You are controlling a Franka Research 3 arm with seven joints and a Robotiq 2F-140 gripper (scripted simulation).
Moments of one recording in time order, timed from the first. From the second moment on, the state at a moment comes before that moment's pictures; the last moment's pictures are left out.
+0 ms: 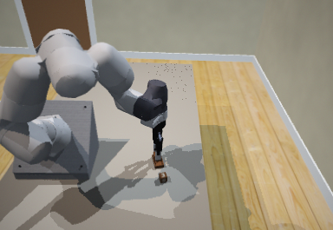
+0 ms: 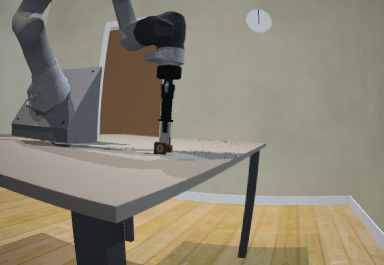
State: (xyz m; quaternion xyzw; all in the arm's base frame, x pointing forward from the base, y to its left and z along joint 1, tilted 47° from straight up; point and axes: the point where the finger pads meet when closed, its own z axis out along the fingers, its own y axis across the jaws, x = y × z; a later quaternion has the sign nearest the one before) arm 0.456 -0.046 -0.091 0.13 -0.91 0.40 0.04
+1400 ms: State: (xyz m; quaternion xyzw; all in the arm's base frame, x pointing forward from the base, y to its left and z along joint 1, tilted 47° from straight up) arm 0.458 -0.029 -0.078 0.13 -0.91 0.39 0.03
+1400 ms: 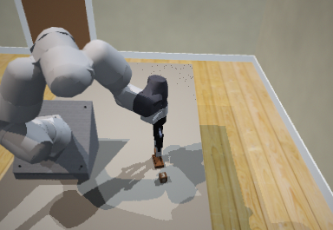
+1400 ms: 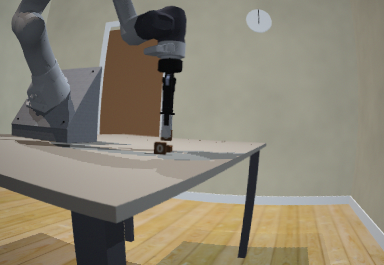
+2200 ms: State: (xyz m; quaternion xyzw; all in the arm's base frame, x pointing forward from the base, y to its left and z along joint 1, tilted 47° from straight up) arm 0.454 0.026 -0.025 0.13 -0.91 0.40 0.03
